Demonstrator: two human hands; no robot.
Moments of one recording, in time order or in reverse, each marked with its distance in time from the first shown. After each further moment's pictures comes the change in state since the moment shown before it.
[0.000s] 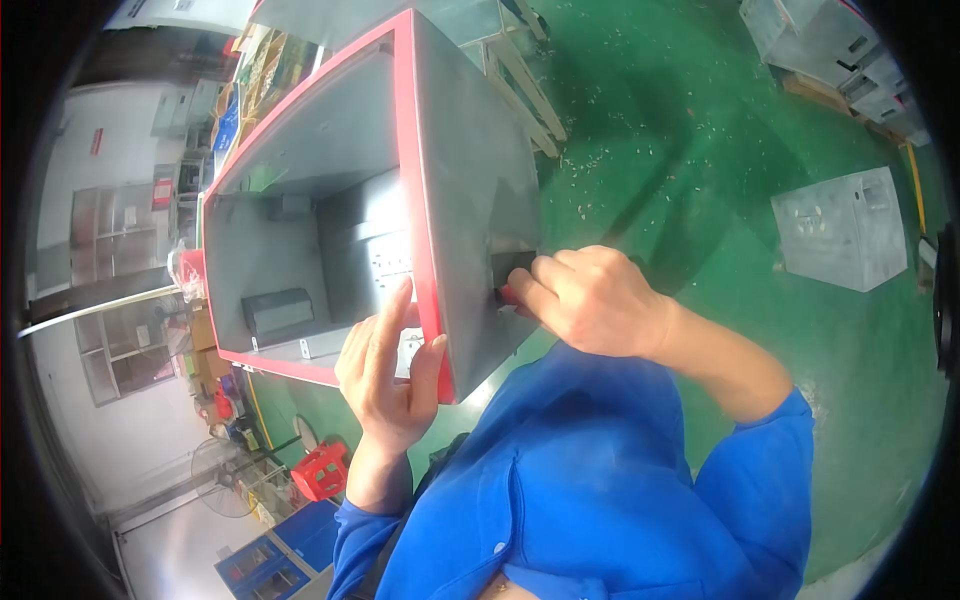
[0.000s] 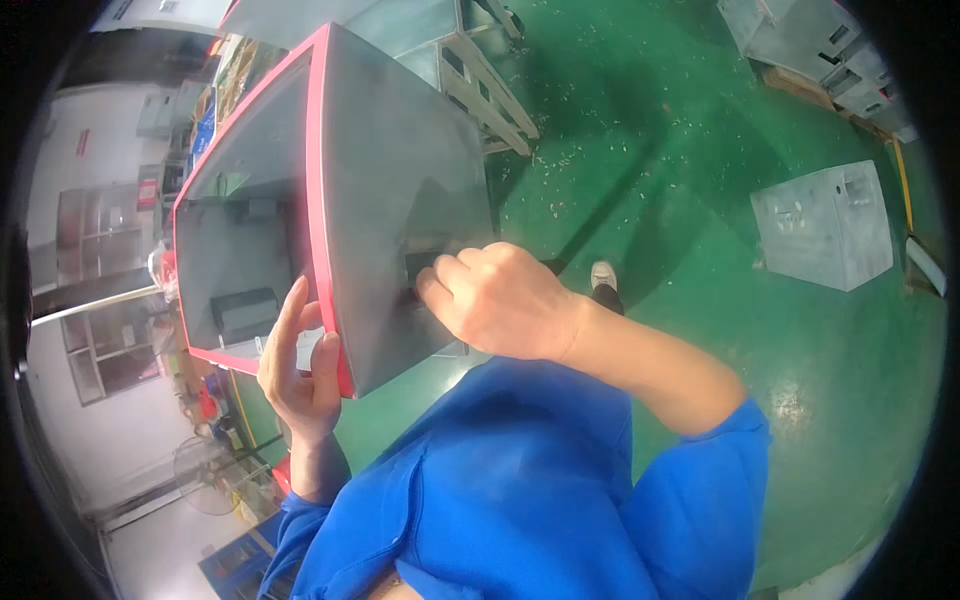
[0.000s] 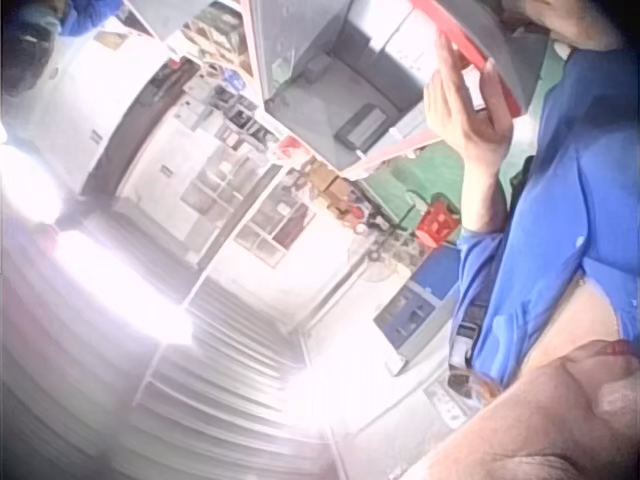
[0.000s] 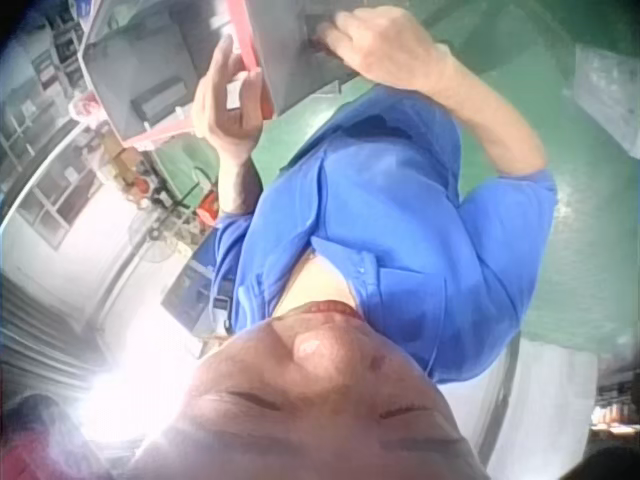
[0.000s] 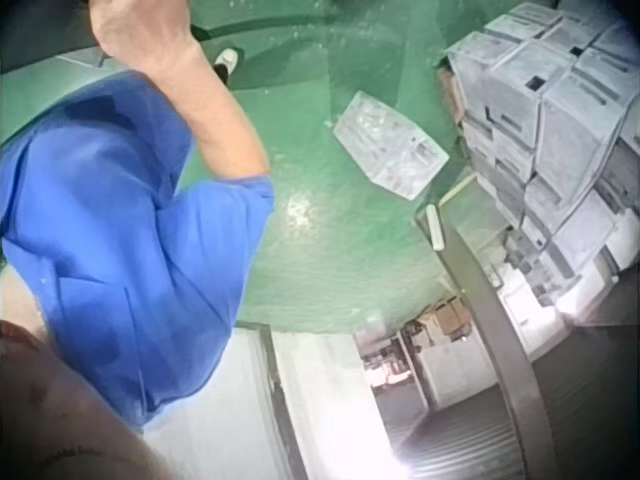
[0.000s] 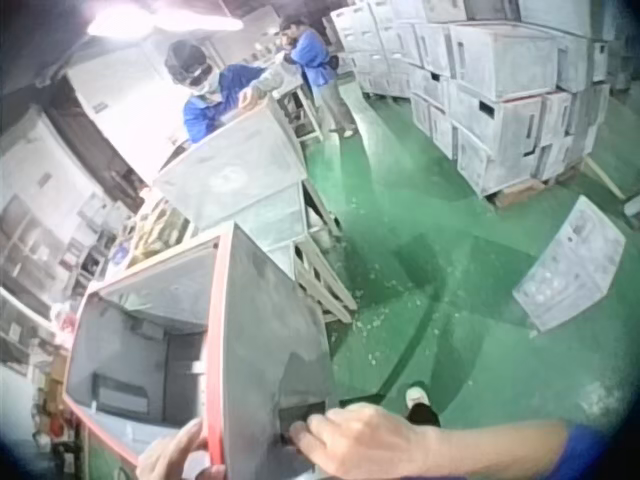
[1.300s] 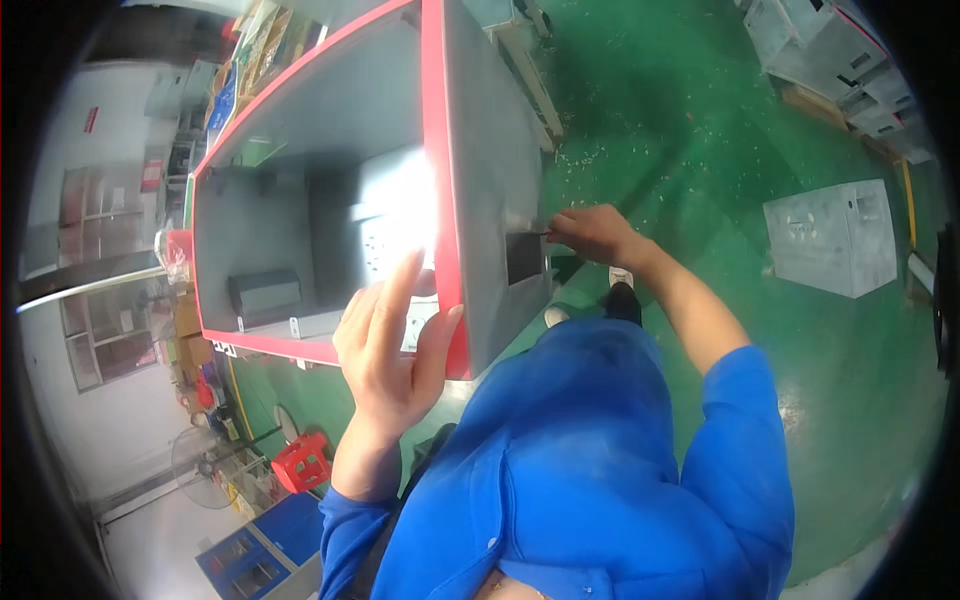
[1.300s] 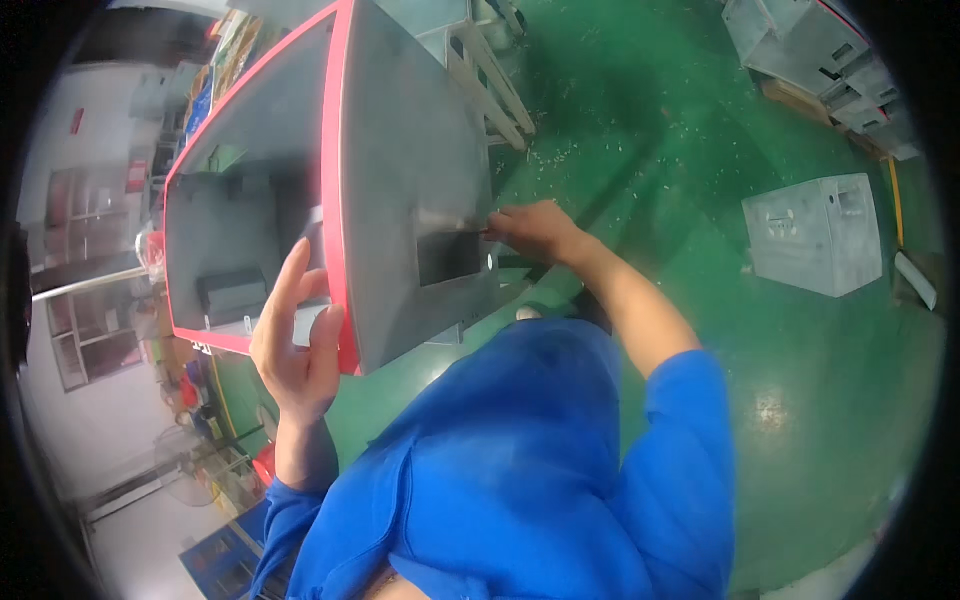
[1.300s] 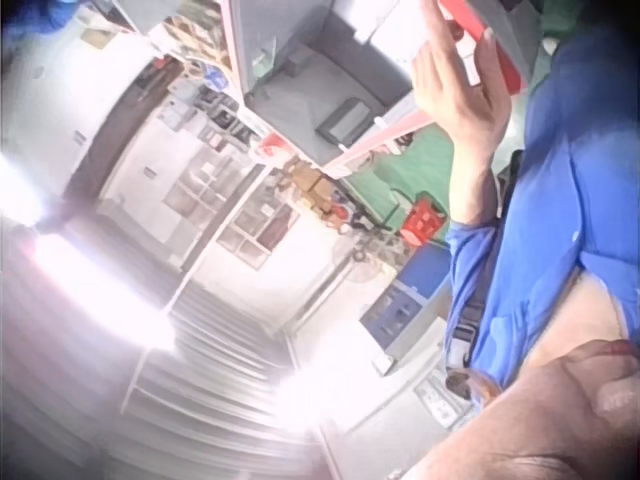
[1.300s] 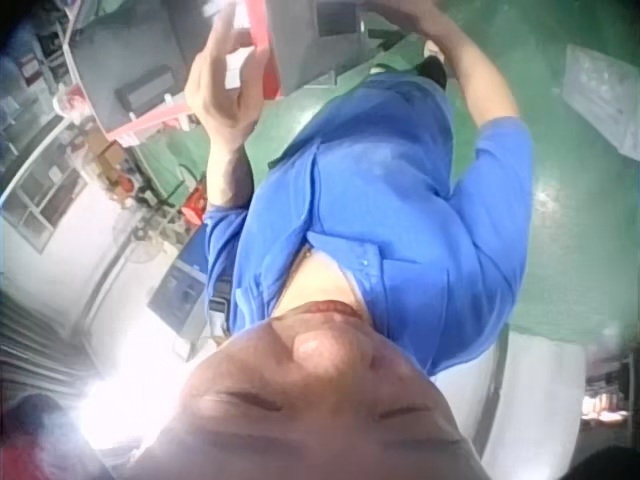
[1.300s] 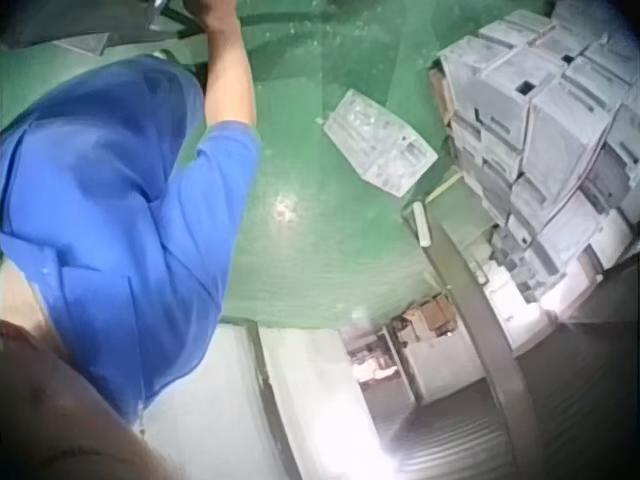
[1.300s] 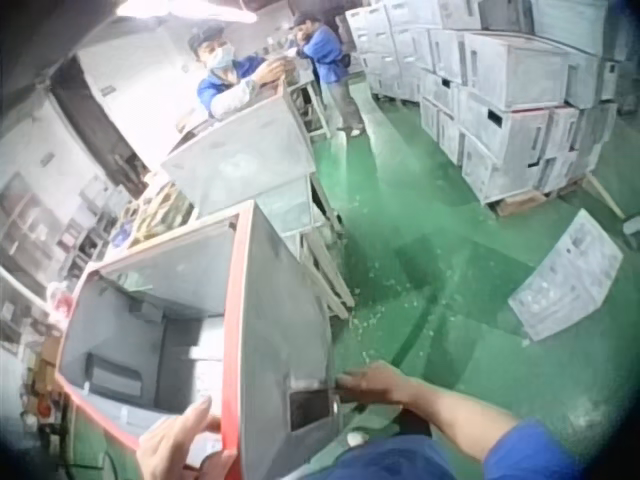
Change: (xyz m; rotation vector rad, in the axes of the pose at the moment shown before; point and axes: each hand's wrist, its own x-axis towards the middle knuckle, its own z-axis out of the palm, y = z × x) left_hand 0.002 -0.007 -0.001 -0.072 0.044 0.084; right_hand -0.062 0.086 0.110 0.219 -0.315 0.244
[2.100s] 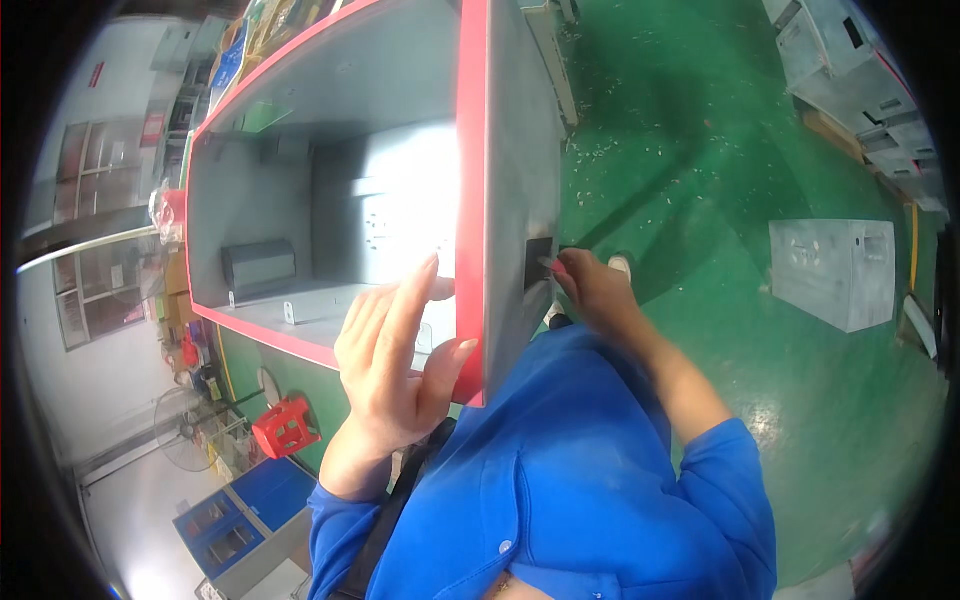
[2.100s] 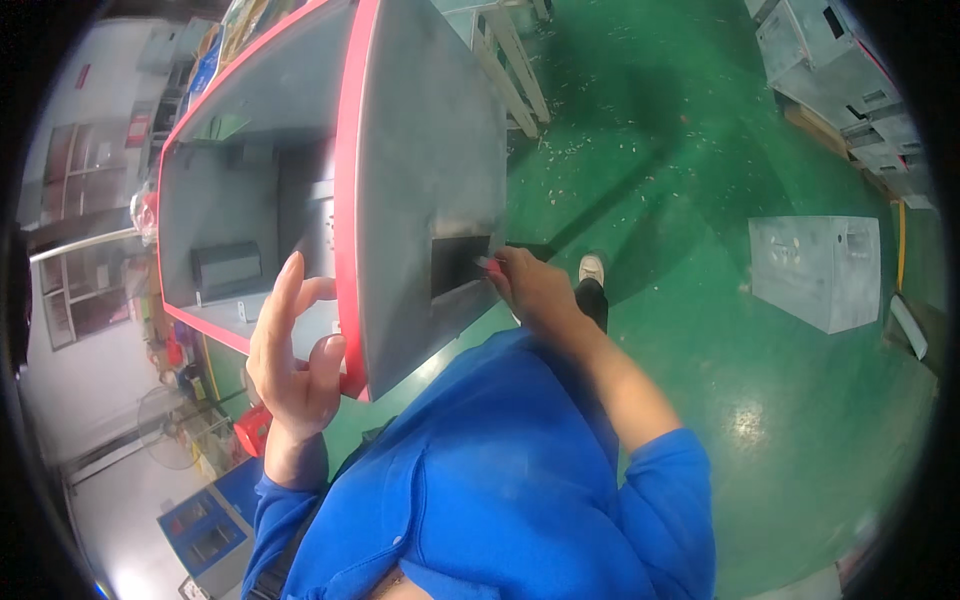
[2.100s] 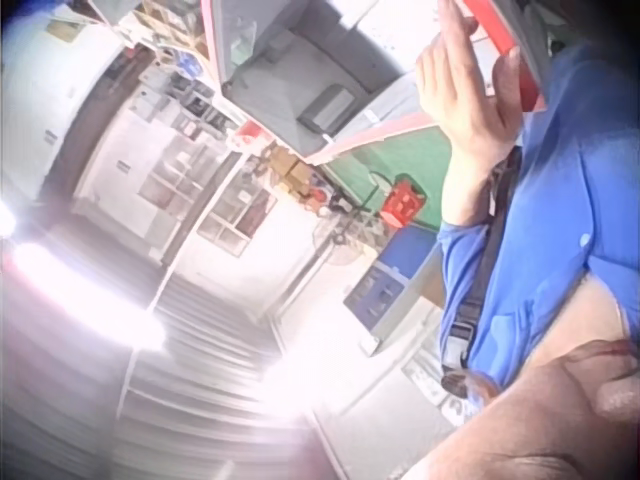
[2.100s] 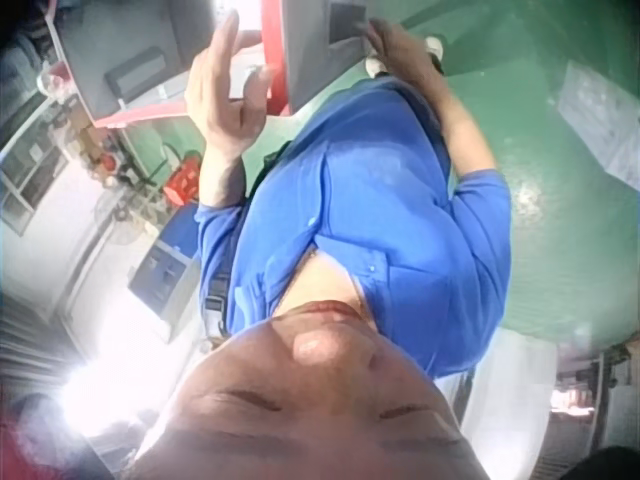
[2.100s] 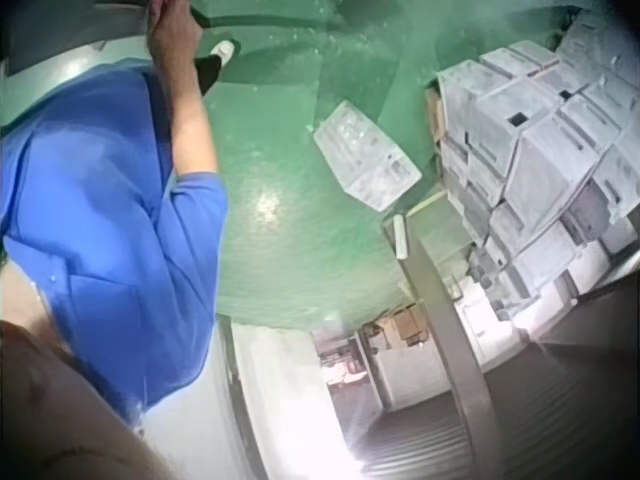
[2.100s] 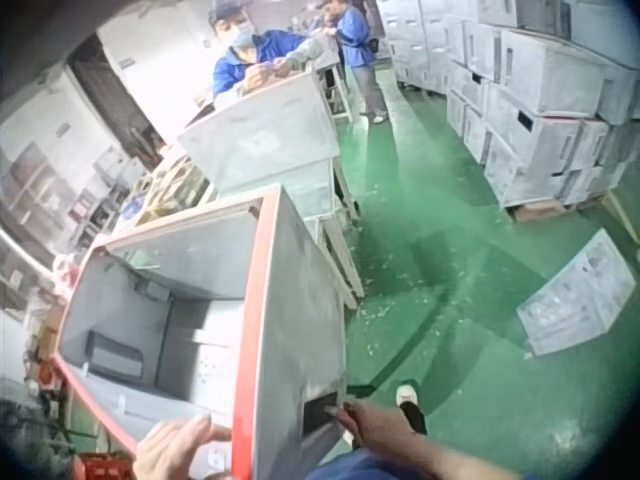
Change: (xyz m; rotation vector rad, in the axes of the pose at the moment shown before) left_hand 0.002 -0.004 -0.003 -0.023 -0.044 -0.051; right_hand -0.026 -0.072 0.017 0.153 0.203 0.350
